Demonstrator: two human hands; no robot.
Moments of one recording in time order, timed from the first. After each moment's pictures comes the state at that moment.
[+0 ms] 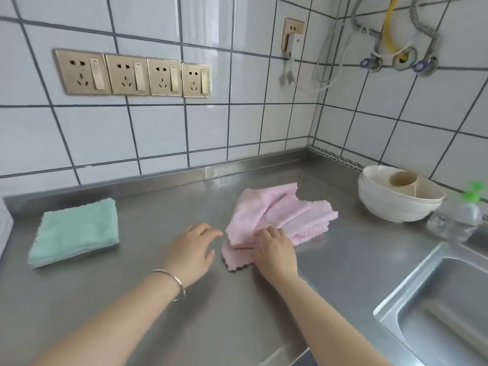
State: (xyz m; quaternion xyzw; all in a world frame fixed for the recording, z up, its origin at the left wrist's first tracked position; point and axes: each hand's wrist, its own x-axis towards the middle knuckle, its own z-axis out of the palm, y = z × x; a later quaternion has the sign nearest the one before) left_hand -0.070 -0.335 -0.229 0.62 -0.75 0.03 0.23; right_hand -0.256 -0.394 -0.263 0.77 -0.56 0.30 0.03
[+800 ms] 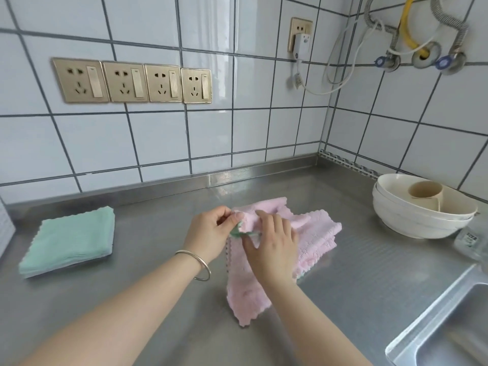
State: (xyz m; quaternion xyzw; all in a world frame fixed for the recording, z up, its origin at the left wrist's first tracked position) left_hand -0.124 -0.407 -0.199 0.62 -0.59 -0.15 0.49; right_hand -0.252 -0.429 -0.240 0.71 -0.53 0.45 0.08
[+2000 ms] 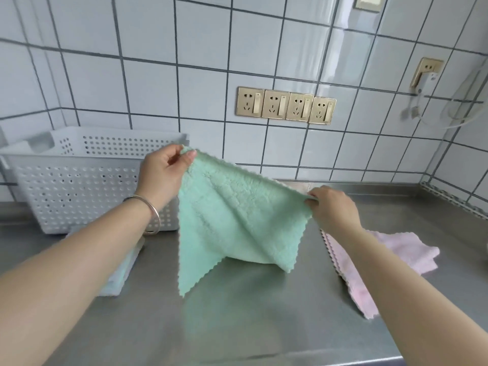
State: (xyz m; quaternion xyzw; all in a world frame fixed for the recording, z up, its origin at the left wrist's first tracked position) left_hand 0.085 -0.150 -0.086 0.66 -0.44 0.07 0.61; right_hand -0.159 -0.327 -0.114 0.85 -0.46 0.24 0.01
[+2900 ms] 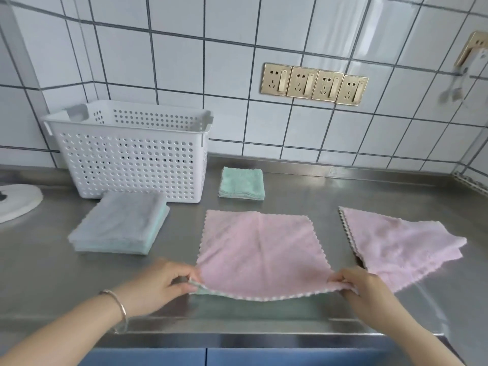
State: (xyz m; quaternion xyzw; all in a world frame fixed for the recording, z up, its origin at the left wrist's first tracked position) left_hand 0.059 -0.019 -0.228 0.74 -0.62 -0.17 0.22; right_hand -0.254 -0.257 -0.229 0.91 -0.34 0.15 -0.21
